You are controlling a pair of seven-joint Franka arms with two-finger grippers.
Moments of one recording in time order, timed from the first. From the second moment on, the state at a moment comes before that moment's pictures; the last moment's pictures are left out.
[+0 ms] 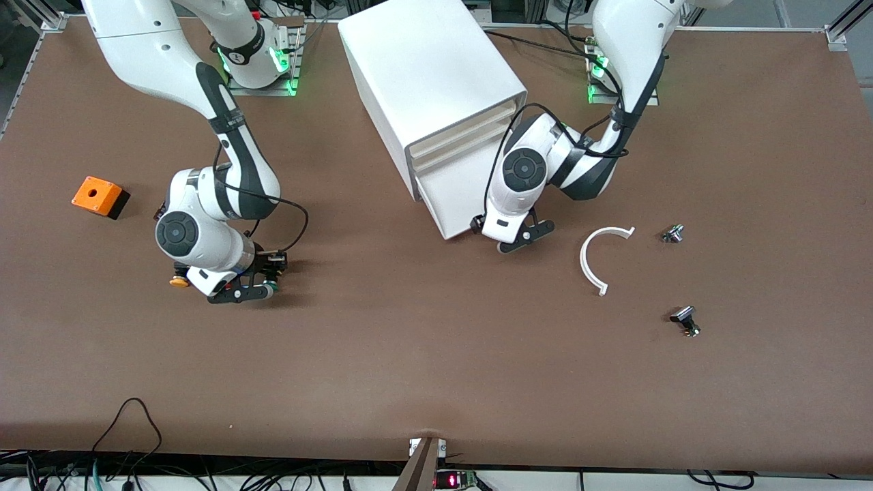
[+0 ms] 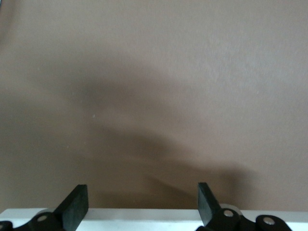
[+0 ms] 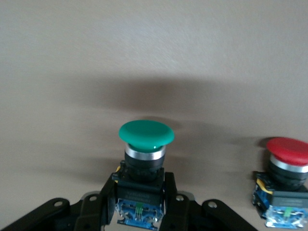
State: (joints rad) left arm -0.51 0.52 -0.14 -1.84 -0.05 2.24 -1.07; right arm 0.32 0.57 -0.12 -1.86 0.16 2.34 0.02
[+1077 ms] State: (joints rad) left arm -0.51 0.52 -0.31 -1.85 -0.08 2.12 -1.10; right arm 0.30 0.38 -0.18 -1.85 0.16 2.29 0.09
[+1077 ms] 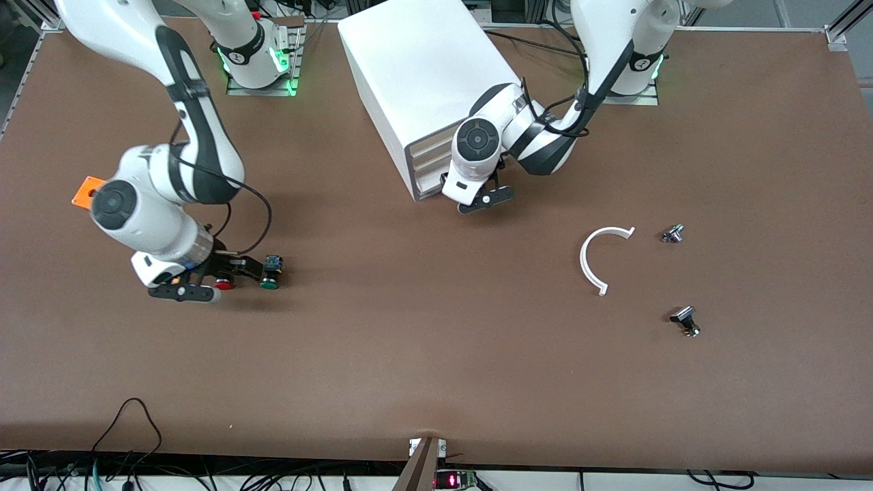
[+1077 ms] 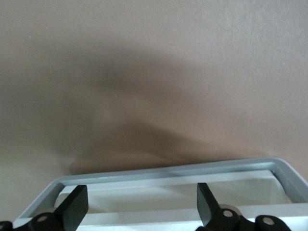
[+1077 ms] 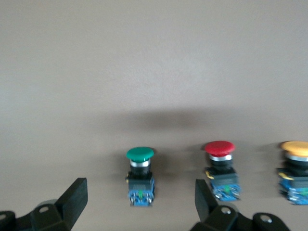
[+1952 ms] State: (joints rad) left arm -0.50 0.51 -0.31 -1.82 -0.08 2.10 -1.09; right arm 0.14 0.03 -0.07 -1.75 0.05 1.90 0.05
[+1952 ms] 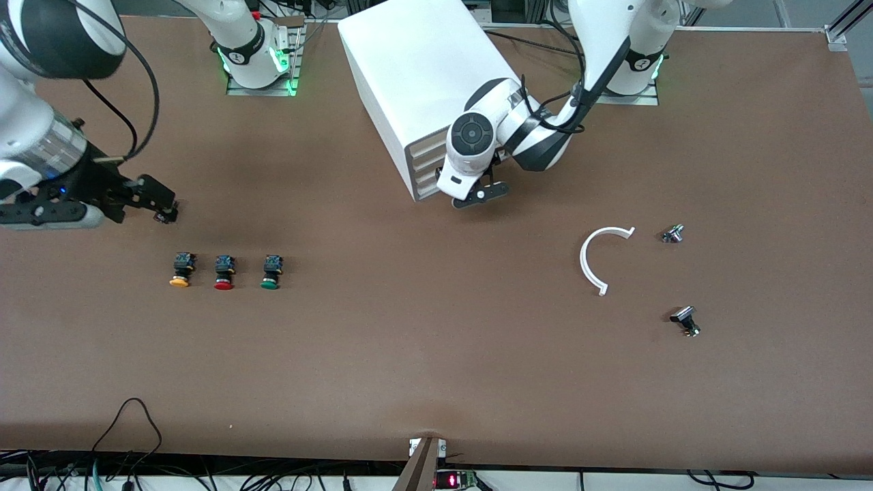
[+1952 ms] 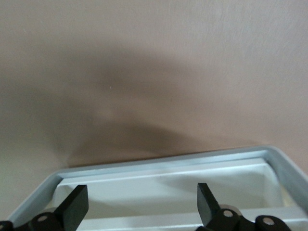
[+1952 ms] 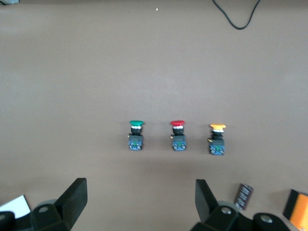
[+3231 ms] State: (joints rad) left arm -0.04 0.17 -0.11 -1.46 0.05 1.55 0.00; right arm -0.03 -0.08 0.08 -1.72 0.01 1.71 0.11
